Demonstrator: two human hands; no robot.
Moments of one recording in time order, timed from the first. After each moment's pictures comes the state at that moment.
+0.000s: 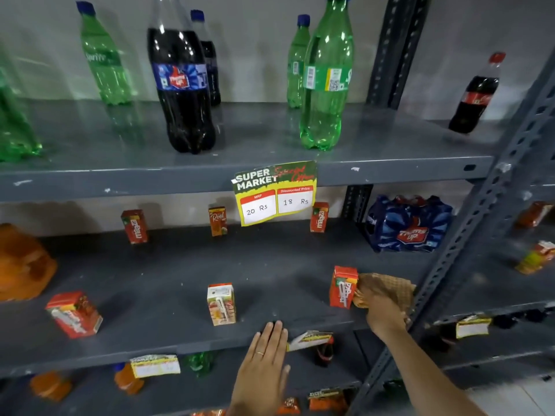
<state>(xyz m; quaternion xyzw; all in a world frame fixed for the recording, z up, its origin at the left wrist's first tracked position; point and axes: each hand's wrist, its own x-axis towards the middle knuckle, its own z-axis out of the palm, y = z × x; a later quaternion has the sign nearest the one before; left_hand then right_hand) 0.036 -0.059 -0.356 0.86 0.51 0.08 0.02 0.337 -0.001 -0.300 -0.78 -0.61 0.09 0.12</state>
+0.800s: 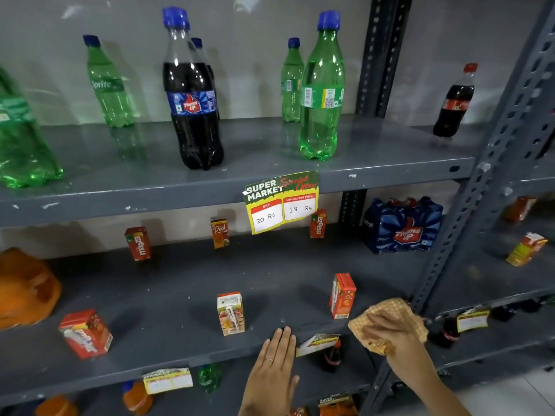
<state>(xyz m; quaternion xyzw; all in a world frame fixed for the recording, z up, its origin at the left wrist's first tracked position) 0.023 -0.058 -0.349 0.88 0.46 0.03 0.05 0.330 -0.086 -0.308 -0.71 -0.67 0.10 0.19</state>
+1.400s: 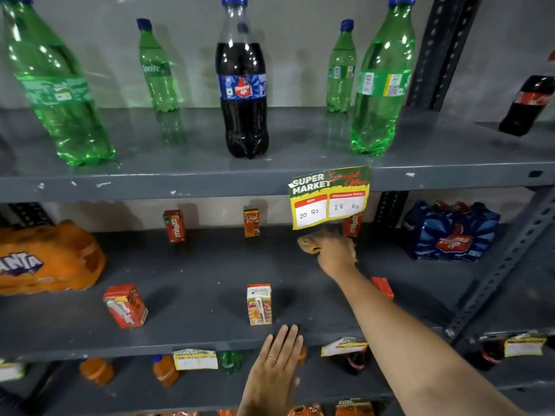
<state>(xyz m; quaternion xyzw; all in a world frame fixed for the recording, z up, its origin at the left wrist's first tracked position) -0.016 -0.055 -0.359 0.88 0.48 0.01 -0.04 0.167 0.100 -0.191 -0.71 -0.68 0.05 0.14</state>
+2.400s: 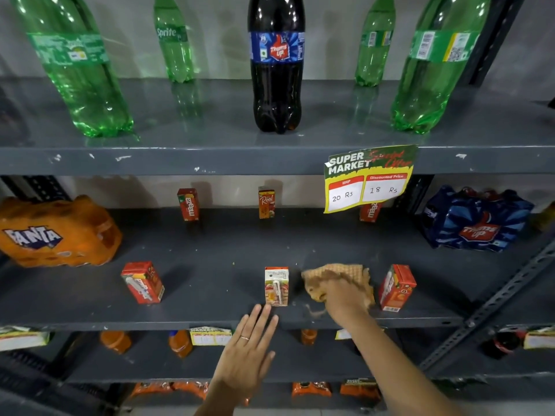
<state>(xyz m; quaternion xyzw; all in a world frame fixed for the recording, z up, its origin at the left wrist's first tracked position) -0.099 -0.054 -0.366 0.85 0.51 0.05 -0.07 0.136 0.022 -0.260 -0.73 -0.68 0.12 0.02</state>
